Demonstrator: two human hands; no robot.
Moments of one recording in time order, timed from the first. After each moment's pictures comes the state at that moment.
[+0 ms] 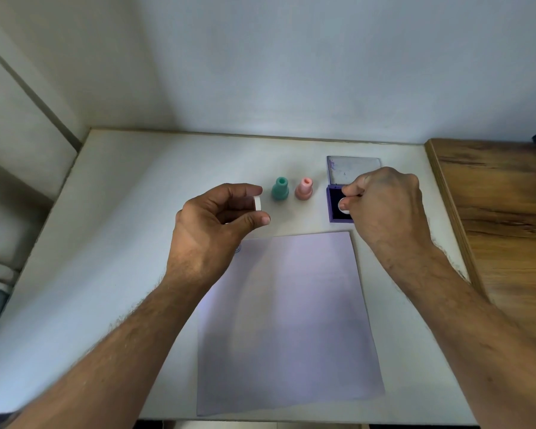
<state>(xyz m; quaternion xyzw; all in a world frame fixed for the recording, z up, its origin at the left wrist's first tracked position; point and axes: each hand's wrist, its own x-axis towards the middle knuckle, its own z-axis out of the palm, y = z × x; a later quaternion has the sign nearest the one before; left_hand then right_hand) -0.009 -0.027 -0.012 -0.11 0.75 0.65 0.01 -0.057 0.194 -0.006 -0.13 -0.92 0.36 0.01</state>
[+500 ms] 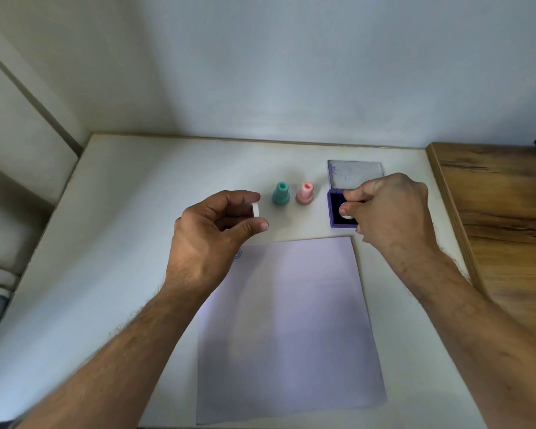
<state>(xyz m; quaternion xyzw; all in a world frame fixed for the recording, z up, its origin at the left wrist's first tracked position) -0.009 -0.030 -0.016 -0.12 0.76 0.64 0.00 -0.056 0.195 -0.005 -0.16 -0.91 0.39 0.01</state>
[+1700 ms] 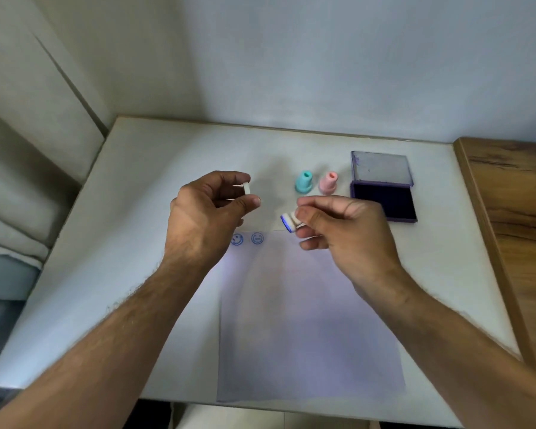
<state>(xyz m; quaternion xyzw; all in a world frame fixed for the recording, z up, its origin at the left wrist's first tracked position) -0.011 -0.059 -0.017 -0.17 0.78 0.60 -0.02 -0.008 0.124 -0.006 -0.11 -0.73 0.67 -0.09</state>
